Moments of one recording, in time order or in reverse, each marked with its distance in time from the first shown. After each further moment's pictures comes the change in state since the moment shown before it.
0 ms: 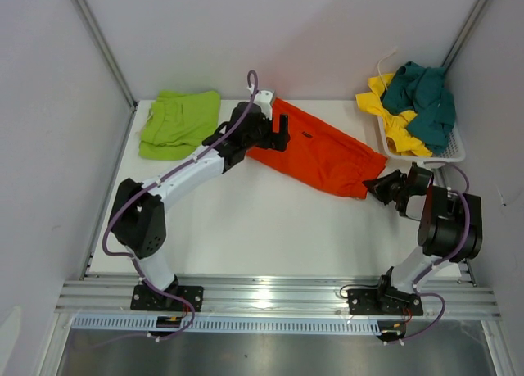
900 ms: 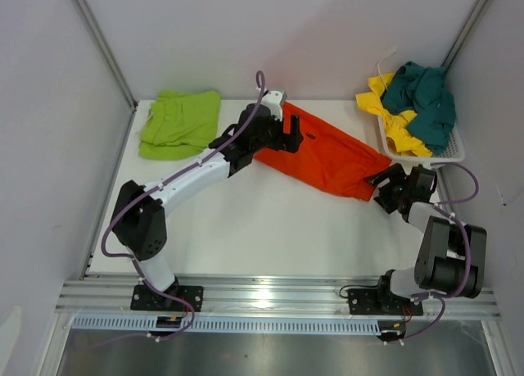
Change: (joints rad) left arm -0.063 -0.010 0.013 0.034 0.000 -0.055; right arm 0.041 -0.322 -0.008 -0.382 0.190 -0.049
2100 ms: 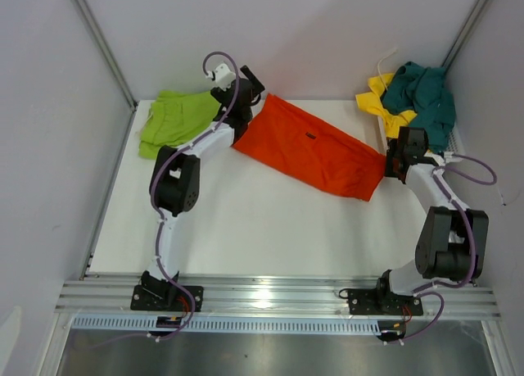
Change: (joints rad) left arm 0.265 0.537 0.399 0.388 -0.547 -0.365; right arm 0.166 0.156 0.471 -0.435 0.629 0.754
